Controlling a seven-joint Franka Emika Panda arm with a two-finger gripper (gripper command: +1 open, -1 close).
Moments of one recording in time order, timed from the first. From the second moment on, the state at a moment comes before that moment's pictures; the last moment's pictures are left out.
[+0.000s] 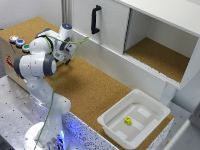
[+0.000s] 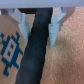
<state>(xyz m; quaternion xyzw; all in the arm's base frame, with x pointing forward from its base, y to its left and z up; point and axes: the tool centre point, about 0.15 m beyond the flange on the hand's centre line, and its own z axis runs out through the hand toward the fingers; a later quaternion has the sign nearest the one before) 0.350 0.304 0.329 -0.98 -0.10 -0.05 0.14</state>
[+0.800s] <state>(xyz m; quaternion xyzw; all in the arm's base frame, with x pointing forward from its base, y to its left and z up) 0.405 0.339 0.357 -0.97 -0.13 -0.13 0.13</state>
